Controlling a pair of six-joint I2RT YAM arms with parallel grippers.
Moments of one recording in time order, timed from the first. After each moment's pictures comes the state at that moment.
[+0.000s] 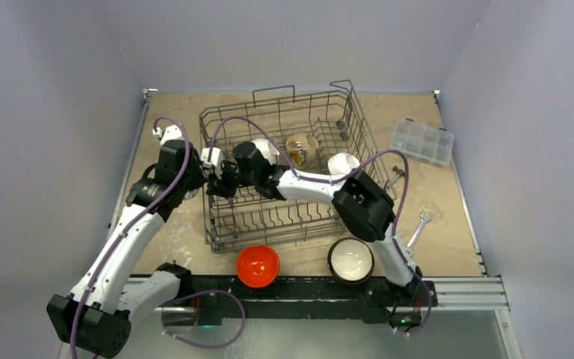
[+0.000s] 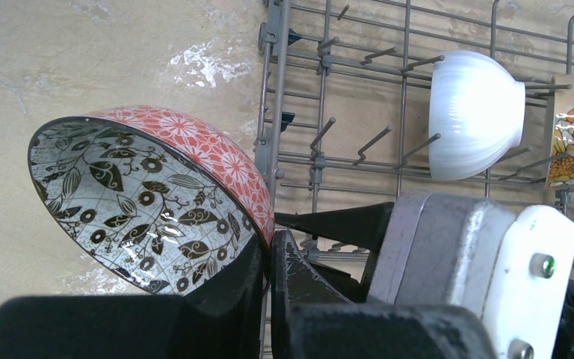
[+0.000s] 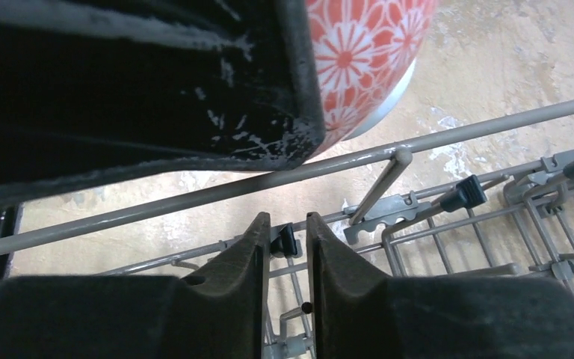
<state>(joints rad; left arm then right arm) -0.30 0.97 0.95 -0.68 -0.29 -0.54 0.98 2.17 1.60 0.19 -0.49 -0.16</state>
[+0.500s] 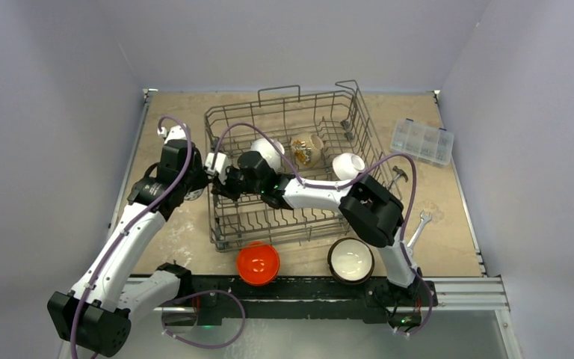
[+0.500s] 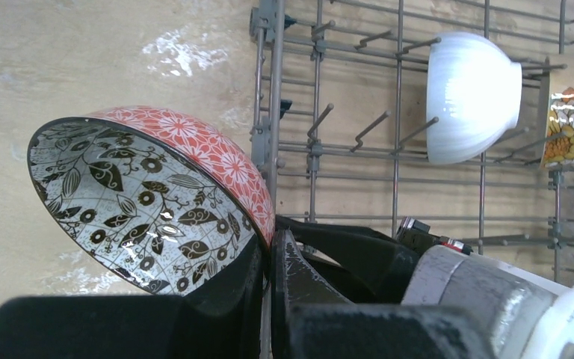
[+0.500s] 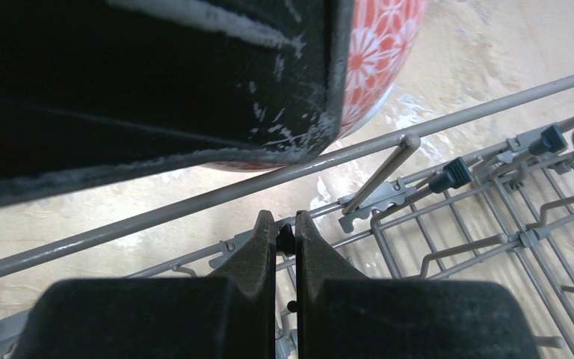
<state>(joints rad) -0.30 0.98 0.95 -0.68 -0.26 -0.54 1.00 2.09 1.47 0.28 -0.34 -0.19</state>
